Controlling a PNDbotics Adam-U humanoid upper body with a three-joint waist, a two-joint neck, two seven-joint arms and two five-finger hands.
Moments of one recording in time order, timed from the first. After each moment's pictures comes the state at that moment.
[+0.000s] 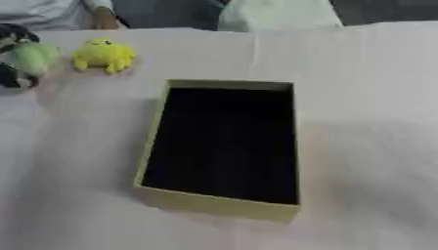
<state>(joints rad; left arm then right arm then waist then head) -1.08 0.90 0.07 -0.82 -1.09 -0.11 -0.36 -0.34 -0.75 -0.11 -1.98 0.17 -0.16 -0.80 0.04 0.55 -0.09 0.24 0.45</state>
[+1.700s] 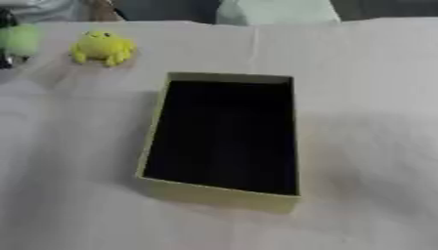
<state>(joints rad) -1.03 0.90 0.04 -0.95 -0.97 -0.12 -0.21 -0.30 -0.75 -0.12 -1.98 0.18 -0.15 -0.81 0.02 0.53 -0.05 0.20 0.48</state>
